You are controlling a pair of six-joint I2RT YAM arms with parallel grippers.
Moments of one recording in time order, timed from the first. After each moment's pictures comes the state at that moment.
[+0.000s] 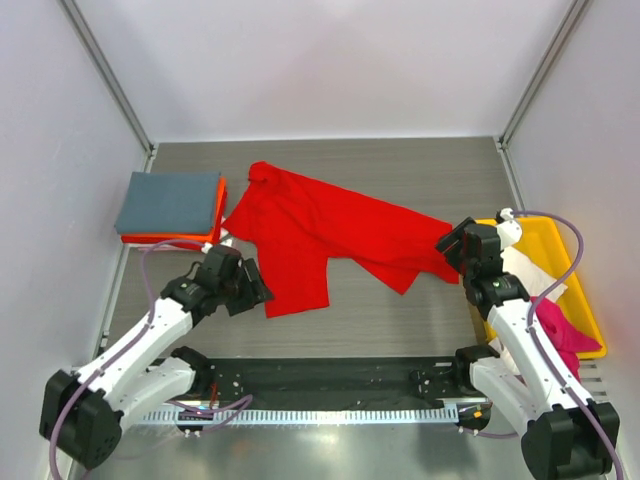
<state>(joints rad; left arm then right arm) -0.48 0.88 0.59 -0.62 0.08 -0.84 0.13 0.83 0.59 -0.35 0.31 0.79</state>
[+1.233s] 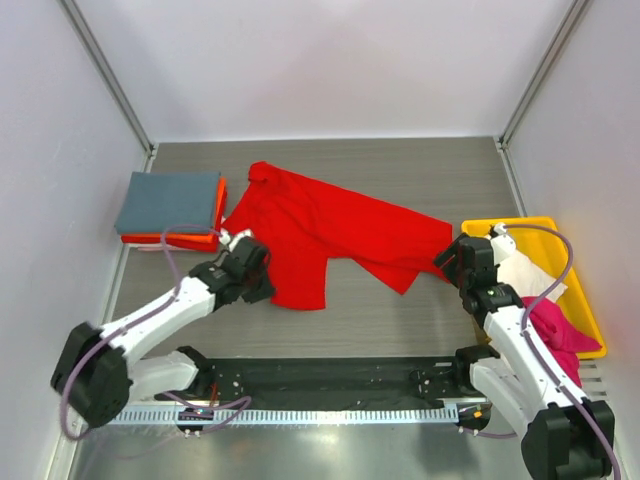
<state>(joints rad) -0.63 1.18 0.64 -0.50 -0.11 -0.92 0.13 0.79 0.47 -0.34 0.30 0.79</state>
